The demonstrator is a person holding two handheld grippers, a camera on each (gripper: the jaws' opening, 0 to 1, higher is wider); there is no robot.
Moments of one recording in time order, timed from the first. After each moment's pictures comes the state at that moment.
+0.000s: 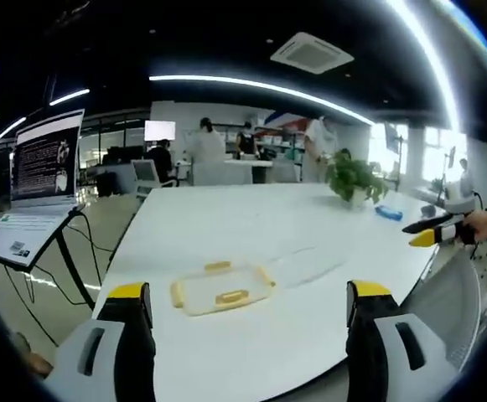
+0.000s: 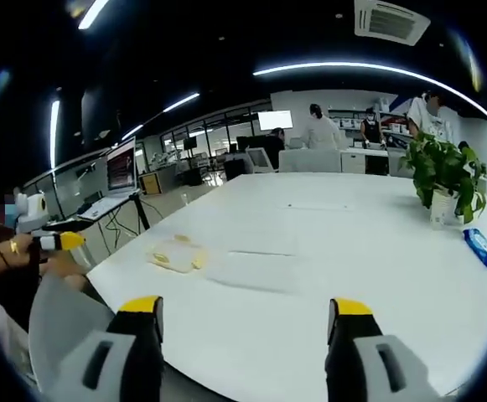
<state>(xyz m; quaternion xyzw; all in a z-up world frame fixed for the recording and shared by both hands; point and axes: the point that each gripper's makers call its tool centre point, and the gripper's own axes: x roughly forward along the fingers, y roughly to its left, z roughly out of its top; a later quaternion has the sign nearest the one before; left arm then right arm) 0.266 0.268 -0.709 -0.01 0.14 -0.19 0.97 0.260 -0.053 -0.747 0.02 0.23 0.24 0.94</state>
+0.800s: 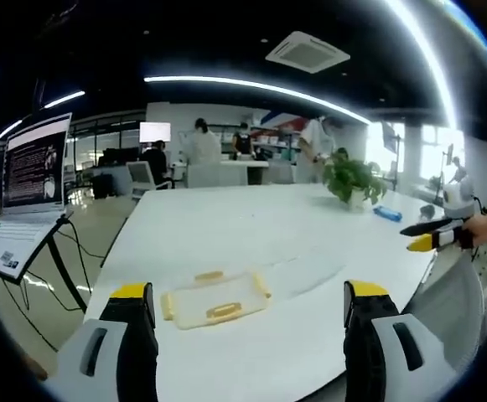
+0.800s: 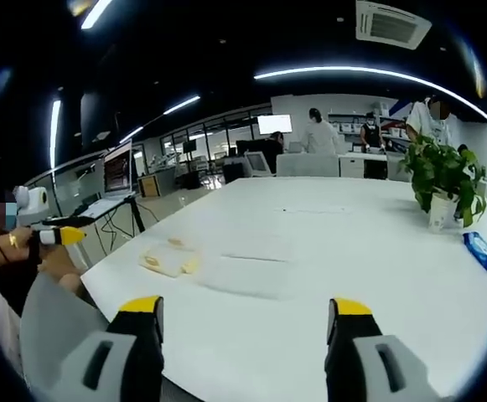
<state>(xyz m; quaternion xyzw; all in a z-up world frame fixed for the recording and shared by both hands) 0.291 0.249 -0.709 -0.01 0.15 -0.21 0.97 0.279 -0.066 -0.752 0.04 0.22 0.22 0.95</state>
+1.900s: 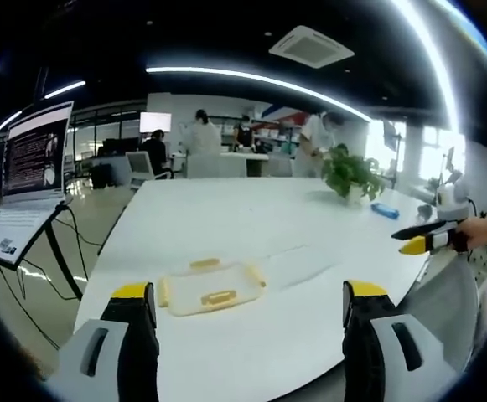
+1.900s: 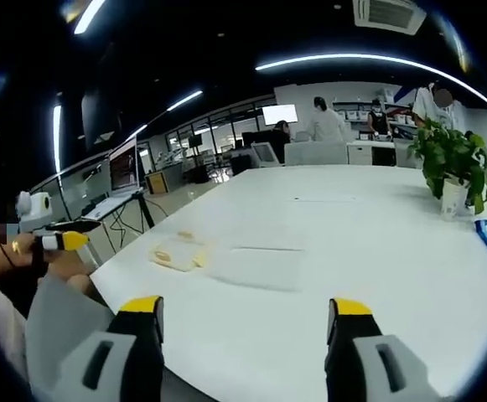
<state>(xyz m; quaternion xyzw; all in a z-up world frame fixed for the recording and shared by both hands) 0.278 0.247 -0.714 -0.03 0.16 -0.21 0.96 0.276 -0.047 -0.763 0.05 0.24 0.25 0.94</state>
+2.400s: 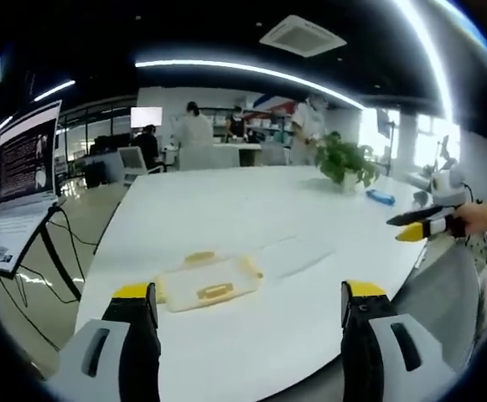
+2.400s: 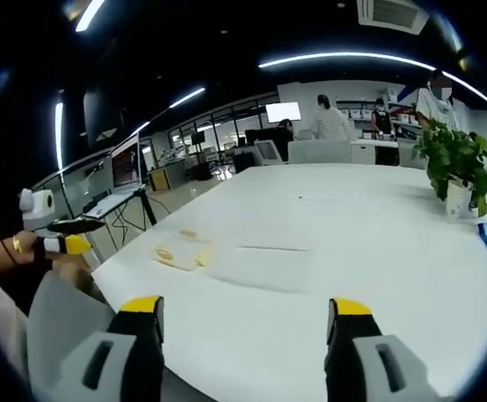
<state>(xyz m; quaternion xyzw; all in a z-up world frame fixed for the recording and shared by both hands) 0.280 0.247 -0.729 0.00 0.19 -0.23 0.96 0.279 -0.041 -0.762 0.04 0.24 0.26 0.93</state>
